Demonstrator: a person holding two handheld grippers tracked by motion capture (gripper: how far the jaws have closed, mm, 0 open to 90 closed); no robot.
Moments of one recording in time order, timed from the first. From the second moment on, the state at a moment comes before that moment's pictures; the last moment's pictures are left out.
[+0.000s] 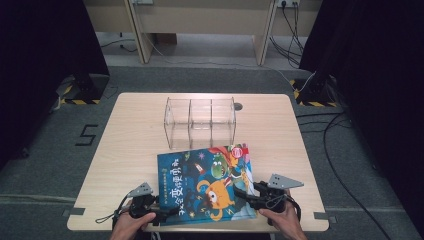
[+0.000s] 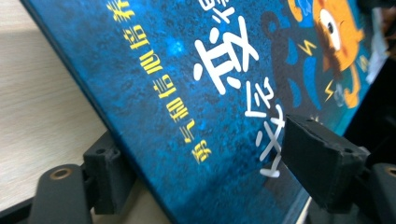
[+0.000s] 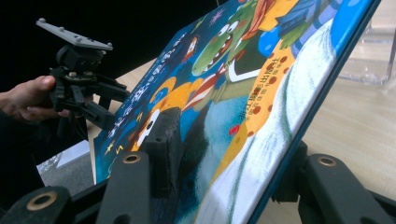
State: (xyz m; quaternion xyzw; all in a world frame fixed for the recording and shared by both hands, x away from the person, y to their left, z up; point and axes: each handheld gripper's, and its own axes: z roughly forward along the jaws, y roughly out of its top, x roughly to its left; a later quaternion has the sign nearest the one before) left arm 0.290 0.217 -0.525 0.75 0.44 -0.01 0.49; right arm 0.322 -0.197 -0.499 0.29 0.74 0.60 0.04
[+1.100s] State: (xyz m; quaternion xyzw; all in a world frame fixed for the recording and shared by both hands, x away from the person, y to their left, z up) left arm 0.294 0.236 -0.517 0.70 0.40 -0.05 0.59; right arm 0.320 -0.197 -0.500 0.40 0.79 0.47 0.05
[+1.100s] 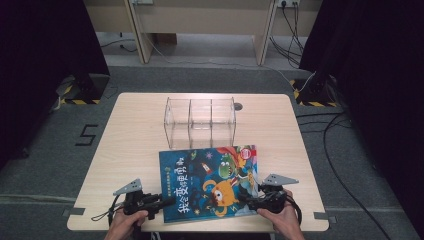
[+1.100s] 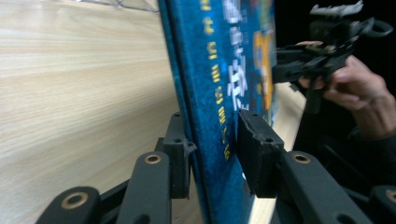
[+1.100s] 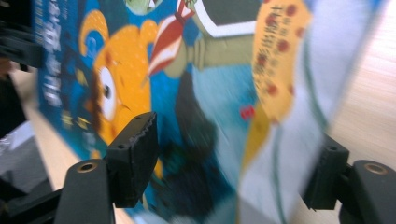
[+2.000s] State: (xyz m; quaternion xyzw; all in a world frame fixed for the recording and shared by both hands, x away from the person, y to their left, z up) left arm 0.296 0.209 -0.511 0.66 0.42 -0.11 0.62; right arm 0.314 -0.202 -0.514 0.41 0.78 0.47 0.00
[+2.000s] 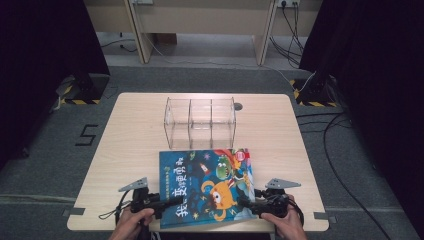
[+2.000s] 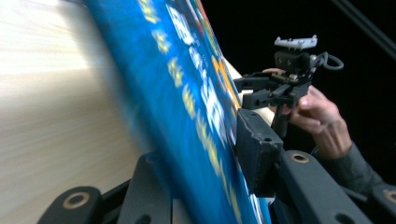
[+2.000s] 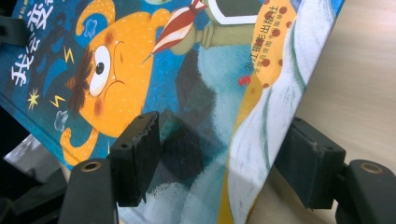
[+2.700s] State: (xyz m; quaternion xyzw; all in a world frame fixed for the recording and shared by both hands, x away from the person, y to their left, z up) left arm 0.296 0.231 -0.457 0.70 0.41 -0.10 0.58; right arm 0.312 -0.231 -0.519 0.43 0.75 0.49 0.01
